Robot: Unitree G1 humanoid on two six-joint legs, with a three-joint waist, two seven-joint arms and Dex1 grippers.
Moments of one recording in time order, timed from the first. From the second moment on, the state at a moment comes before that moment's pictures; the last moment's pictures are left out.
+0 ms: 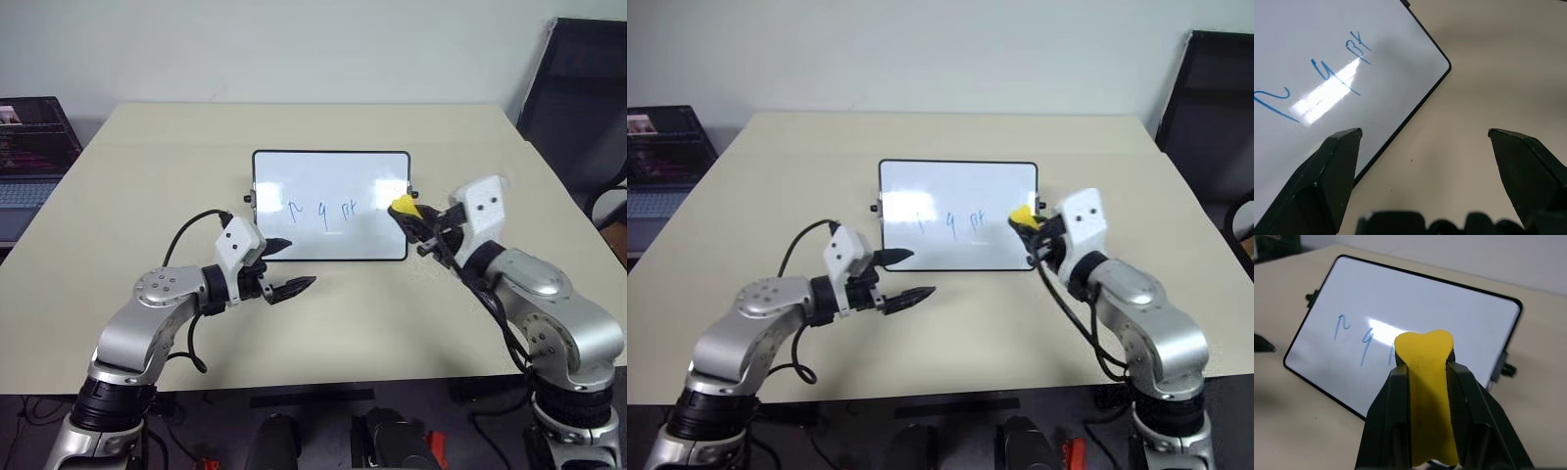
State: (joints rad) left arm -0.29 0.65 -0.01 -0.30 -0.38 0.56 -0.84; right arm -0.45 -0.44 0.04 -0.61 0.34 0.96 0.31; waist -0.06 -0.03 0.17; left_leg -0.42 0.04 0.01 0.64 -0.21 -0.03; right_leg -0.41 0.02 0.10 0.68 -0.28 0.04
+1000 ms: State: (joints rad) left arm -0.33 0.64 -0.04 -0.26 -0.37 0.53 -0.86; right arm -0.78 -0.30 0.39 0.18 -0.14 0.42 0.39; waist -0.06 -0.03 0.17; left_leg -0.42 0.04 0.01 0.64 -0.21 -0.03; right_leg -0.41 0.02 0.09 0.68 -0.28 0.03
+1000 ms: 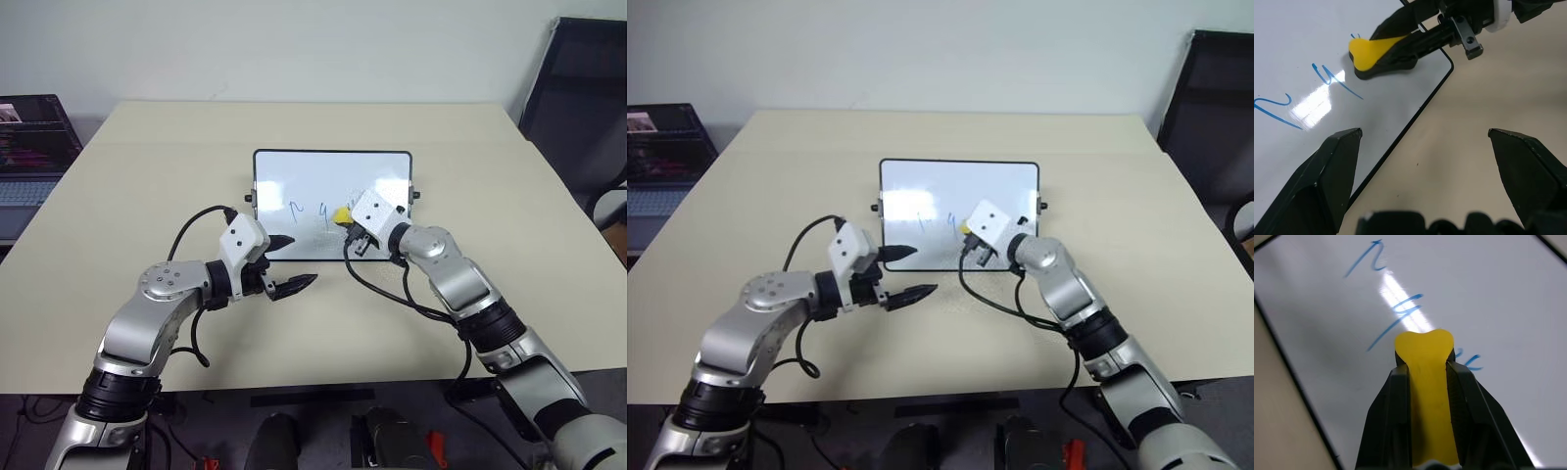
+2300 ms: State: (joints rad) left arm -0.32 0.63 -0.05 -0.26 -0.35 0.50 -0.86; right arm -0.83 -0.28 0.33 0.28 -0.26 0.37 0.41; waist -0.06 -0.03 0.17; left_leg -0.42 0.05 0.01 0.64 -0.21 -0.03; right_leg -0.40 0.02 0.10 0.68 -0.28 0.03
